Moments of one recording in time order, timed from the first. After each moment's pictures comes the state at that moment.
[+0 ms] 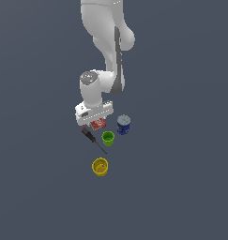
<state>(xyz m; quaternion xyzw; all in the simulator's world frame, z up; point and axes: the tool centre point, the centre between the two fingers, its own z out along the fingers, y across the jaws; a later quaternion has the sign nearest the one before) -0.121 -0.096 0.057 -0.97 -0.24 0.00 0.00</state>
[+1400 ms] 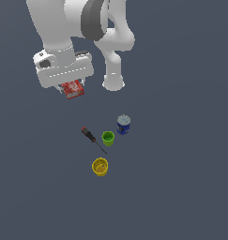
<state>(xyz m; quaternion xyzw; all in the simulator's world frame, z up) -0.123 -0.175 0.291 -0.97 -0.24 0.00 0.00</state>
